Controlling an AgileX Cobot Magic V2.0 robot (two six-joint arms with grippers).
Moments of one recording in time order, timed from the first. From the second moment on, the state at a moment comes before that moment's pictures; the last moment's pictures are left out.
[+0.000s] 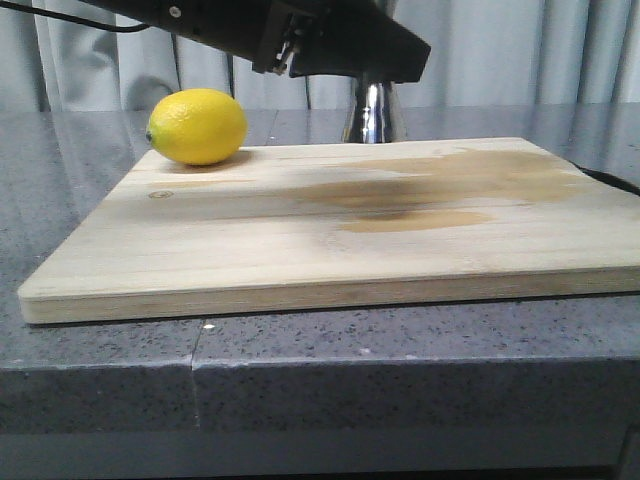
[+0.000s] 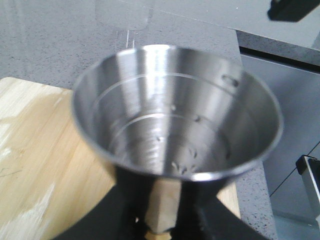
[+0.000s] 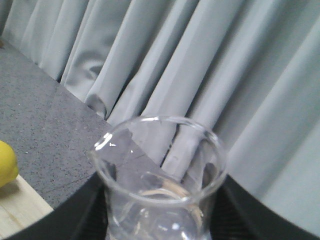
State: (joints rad) left arm -0.52 1.78 -1.25 -1.53 0.95 1.73; right arm 0.11 1.26 -0.82 -0.75 -0.61 0.16
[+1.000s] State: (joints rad) left arm -0.52 1.78 -1.25 -1.49 1.07 1.74; right arm 0.16 1.26 -0.90 -1.20 -0.68 0.16
